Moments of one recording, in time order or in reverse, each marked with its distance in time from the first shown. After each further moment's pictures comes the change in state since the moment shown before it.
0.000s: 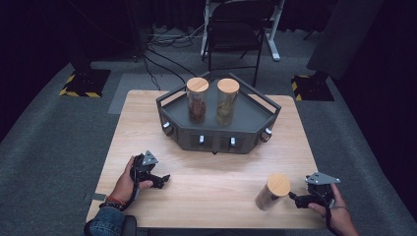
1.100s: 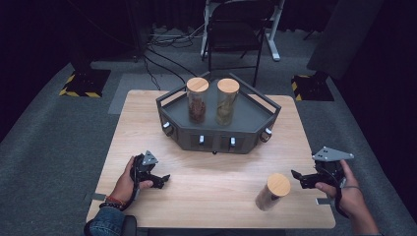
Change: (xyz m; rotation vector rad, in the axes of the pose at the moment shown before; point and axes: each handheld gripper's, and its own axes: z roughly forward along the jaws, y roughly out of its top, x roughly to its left) left arm 0.000 0.000 0.000 0.001 0.000 -0.001; right arm -0.002 0.094 -0.063 -0.054 -0.013 -0.051
